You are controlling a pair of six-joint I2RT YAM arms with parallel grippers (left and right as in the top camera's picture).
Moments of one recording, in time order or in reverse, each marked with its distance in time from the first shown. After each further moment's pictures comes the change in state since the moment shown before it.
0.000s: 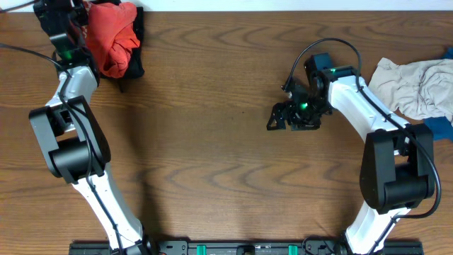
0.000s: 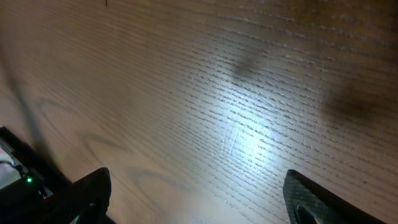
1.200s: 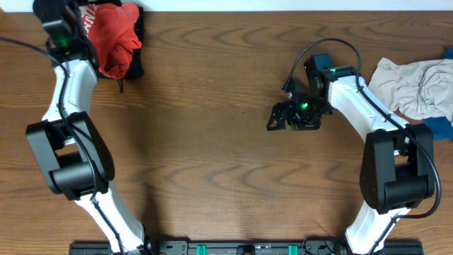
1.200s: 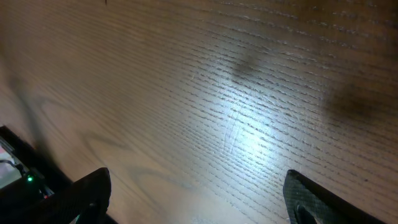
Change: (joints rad) left arm -0.072 -0.174 0.001 -0.048 0.062 0.010; right arm 0.000 0.000 0.000 -0.005 0.000 0.000
